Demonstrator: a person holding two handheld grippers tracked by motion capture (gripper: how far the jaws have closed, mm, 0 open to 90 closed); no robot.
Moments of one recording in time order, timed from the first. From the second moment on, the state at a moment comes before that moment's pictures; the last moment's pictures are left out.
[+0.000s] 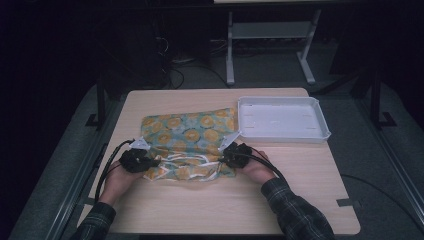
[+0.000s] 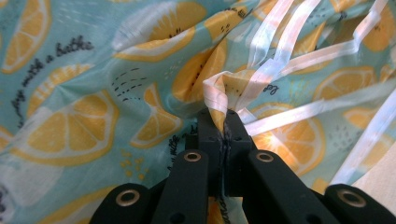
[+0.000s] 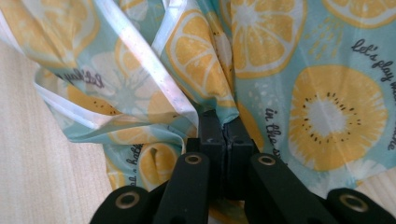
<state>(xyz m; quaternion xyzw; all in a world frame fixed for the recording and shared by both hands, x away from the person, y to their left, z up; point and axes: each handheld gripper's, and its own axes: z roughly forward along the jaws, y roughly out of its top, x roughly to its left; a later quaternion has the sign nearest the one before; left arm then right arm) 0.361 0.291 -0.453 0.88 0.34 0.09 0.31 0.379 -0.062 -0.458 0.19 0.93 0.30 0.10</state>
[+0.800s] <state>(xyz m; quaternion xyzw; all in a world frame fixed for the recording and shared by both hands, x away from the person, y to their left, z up) 0.321 0.281 -0.449 0.91 0.31 0.04 0.28 0.350 -0.065 -0.456 0.14 0.94 0.29 0.09</state>
